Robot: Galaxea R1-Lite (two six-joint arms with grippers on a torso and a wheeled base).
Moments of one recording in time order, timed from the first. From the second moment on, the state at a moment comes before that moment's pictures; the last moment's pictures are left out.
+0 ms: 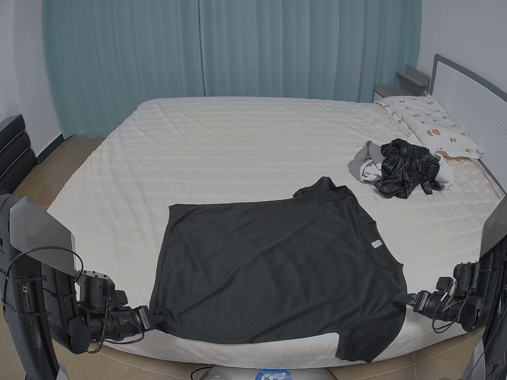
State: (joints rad) left arm -0.11 2.27 -0.08 -1.38 -0.37 -0.56; right arm -0.21 2.38 -0.02 -1.55 0.42 0.35
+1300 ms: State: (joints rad) left arm -0.09 2.27 -0.13 -1.38 -0.37 -0.63; right arm -0.22 2.37 -0.11 -1.55 0.44 0.41
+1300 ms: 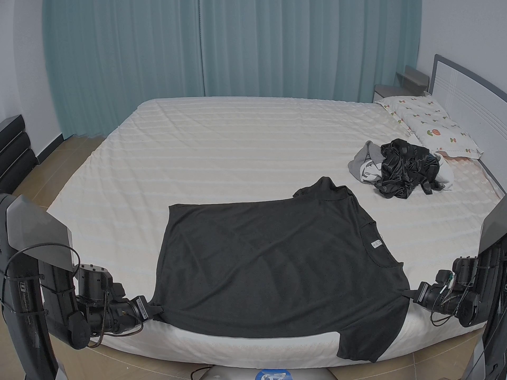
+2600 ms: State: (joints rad) left arm -0.08 2.25 -0.21 -1.38 -0.36 -0.81; right arm -0.20 2.35 -0.15 -1.55 0.52 0.56
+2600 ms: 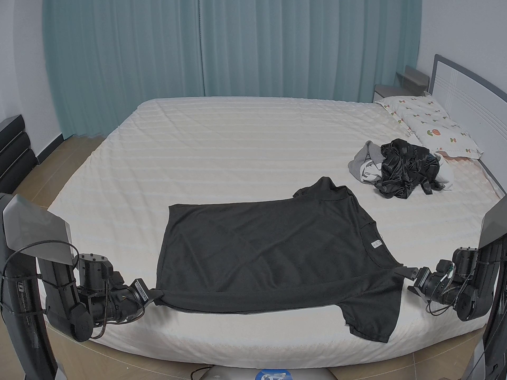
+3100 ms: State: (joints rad) left arm -0.08 2.25 -0.21 -1.38 -0.37 -0.81; right arm -0.15 2.41 -0.06 -1.56 0.56 0.37
